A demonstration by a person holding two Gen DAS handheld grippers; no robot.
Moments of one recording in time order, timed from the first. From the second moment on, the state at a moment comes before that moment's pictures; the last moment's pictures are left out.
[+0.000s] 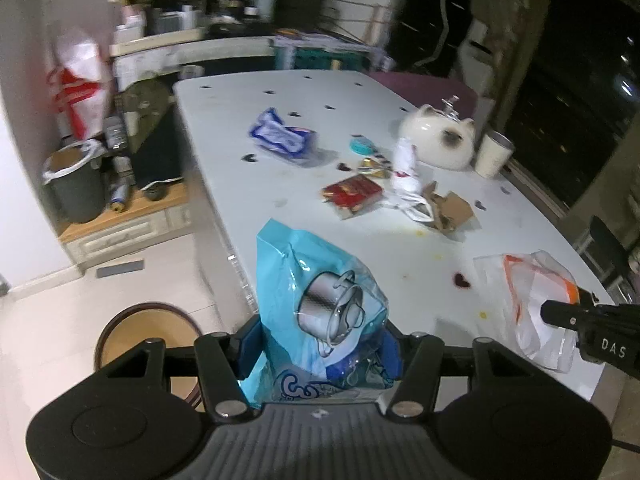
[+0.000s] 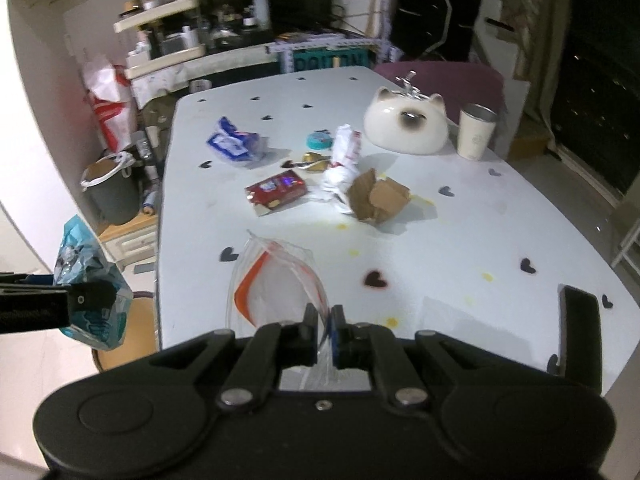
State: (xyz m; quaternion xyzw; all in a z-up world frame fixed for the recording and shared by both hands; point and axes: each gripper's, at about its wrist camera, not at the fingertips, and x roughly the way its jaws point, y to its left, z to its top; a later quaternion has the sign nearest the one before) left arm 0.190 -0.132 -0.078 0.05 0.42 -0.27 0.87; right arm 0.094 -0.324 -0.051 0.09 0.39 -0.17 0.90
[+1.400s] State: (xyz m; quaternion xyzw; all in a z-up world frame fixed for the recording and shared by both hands) left arm 0.391 0.101 -0.147 -0.05 0.50 -0.10 0.86; right arm 0.374 -0.110 -0.120 0.08 0.48 0.02 0.87
